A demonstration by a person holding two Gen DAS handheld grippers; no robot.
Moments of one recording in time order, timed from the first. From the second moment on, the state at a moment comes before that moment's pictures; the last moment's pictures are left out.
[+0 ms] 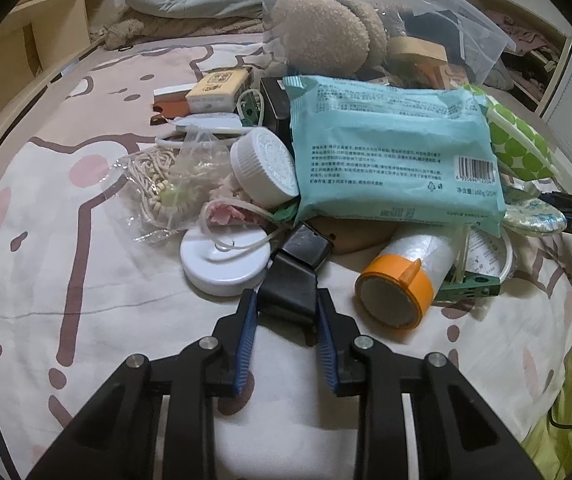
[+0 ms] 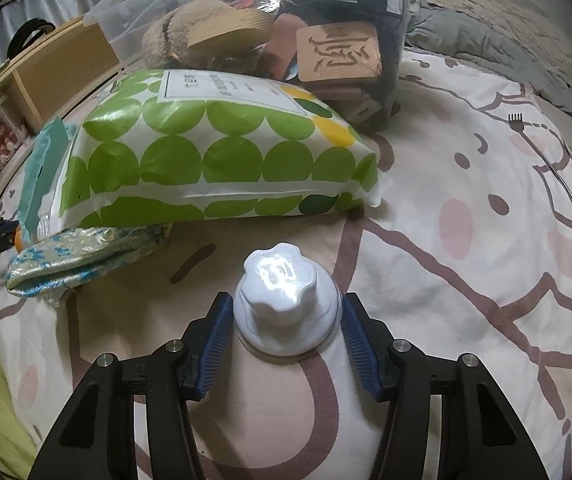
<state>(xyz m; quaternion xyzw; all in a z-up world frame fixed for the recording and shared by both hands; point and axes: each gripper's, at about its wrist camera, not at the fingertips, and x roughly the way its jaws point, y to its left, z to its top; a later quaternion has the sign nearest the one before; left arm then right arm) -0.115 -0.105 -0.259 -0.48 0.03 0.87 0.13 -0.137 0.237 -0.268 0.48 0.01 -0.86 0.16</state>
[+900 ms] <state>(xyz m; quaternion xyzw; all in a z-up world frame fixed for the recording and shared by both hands) -0.120 -0.131 -0.227 -0.43 -0.04 0.90 0.08 -0.138 0.275 -0.230 0.45 -0.04 -0.88 0.12</state>
